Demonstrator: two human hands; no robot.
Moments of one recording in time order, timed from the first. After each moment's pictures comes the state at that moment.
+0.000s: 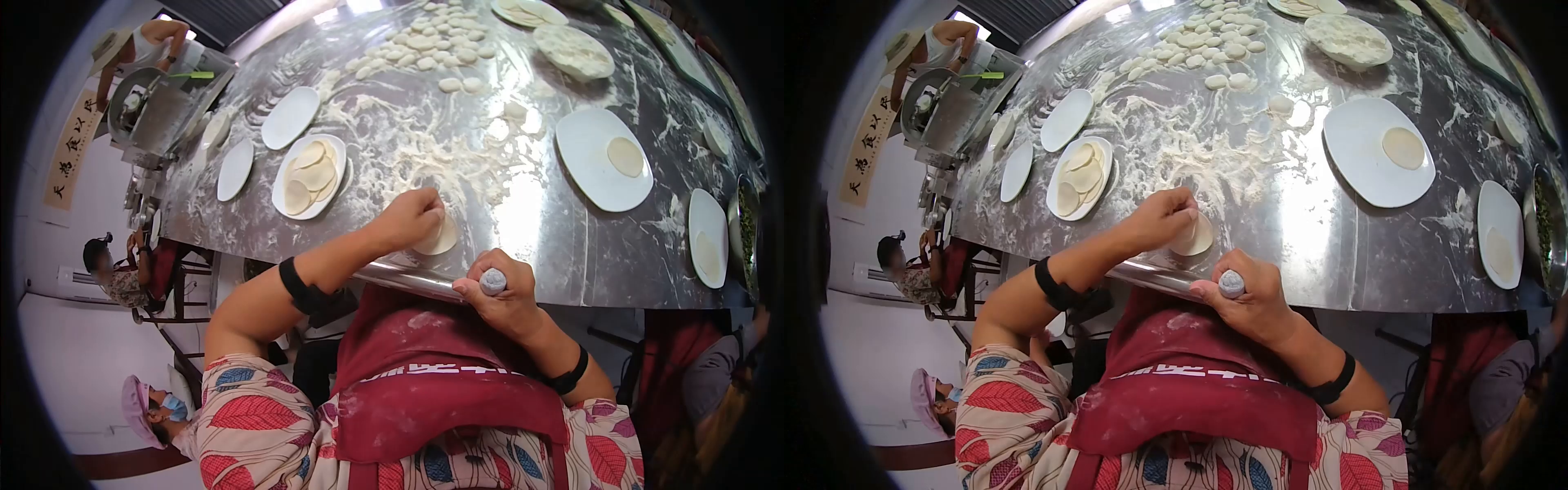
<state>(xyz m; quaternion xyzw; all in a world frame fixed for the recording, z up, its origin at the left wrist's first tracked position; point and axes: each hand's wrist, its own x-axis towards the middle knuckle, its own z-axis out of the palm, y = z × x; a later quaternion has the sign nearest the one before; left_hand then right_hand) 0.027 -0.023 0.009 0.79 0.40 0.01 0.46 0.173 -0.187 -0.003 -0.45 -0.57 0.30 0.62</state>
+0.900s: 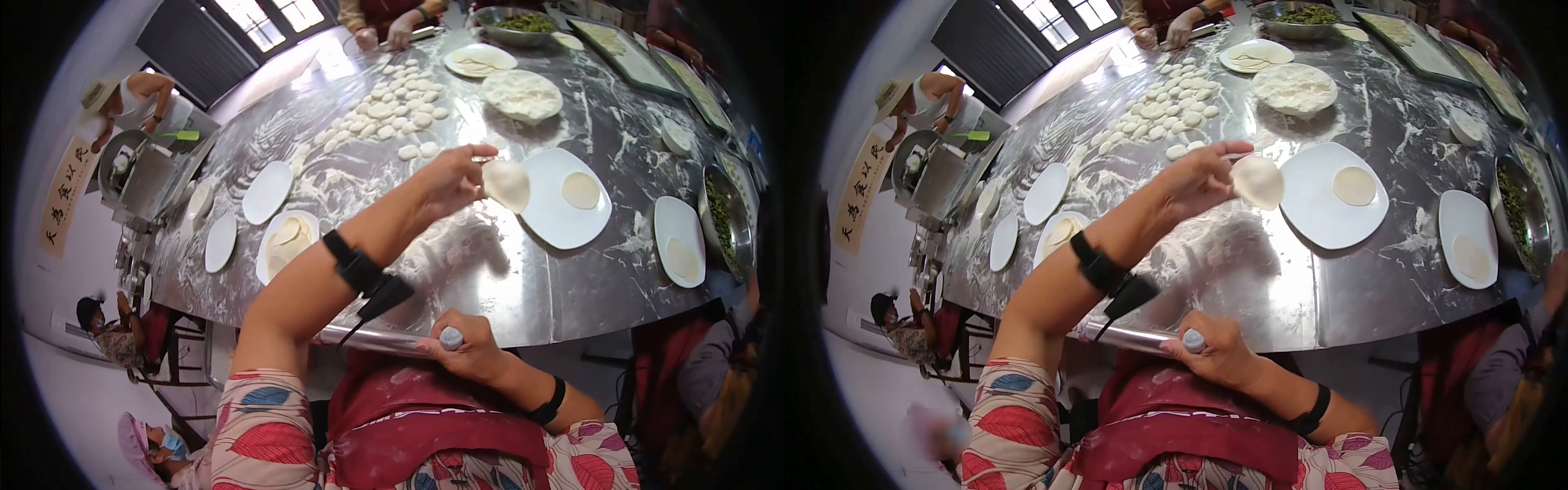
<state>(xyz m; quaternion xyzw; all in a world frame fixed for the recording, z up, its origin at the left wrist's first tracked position) 0.196 0.025 0.082 0.45 0.25 0.12 0.85 0.177 -0.187 0.000 -0.43 -0.58 0.30 0.62</state>
